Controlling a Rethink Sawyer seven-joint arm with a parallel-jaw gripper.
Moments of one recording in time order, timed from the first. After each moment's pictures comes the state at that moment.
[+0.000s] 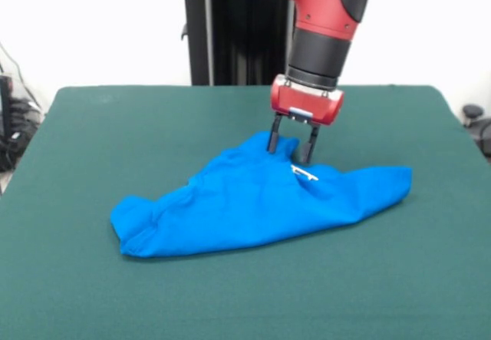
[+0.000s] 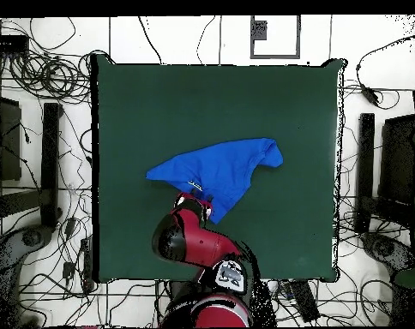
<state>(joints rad) 0.07 -0.45 -0.19 1.99 0.19 -0.28 1.91</state>
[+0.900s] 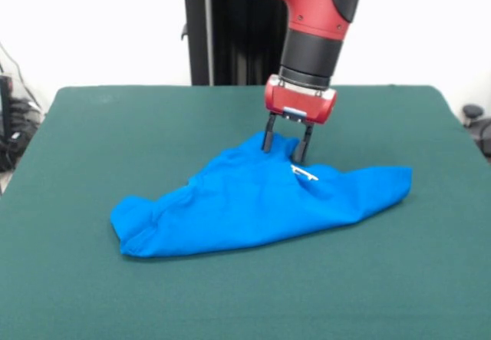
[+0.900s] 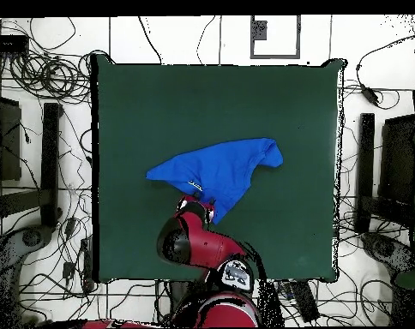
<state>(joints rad) 0.05 -0.44 -0.19 1.99 0.13 -0.28 1.91</state>
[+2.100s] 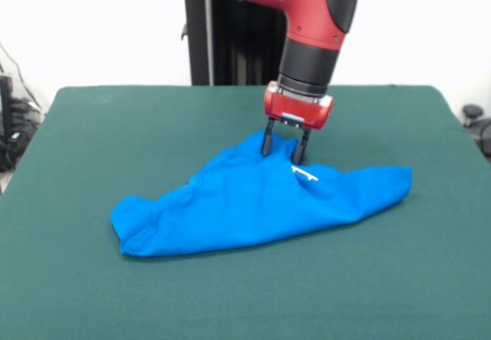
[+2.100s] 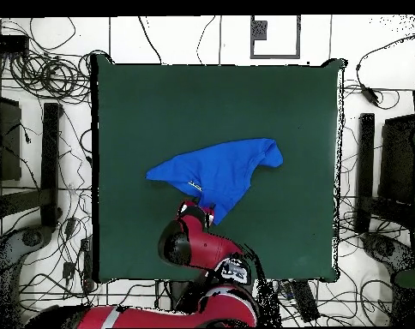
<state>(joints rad) 0.05 -0.40 -0.19 1.99 0.13 -0.29 1.91</state>
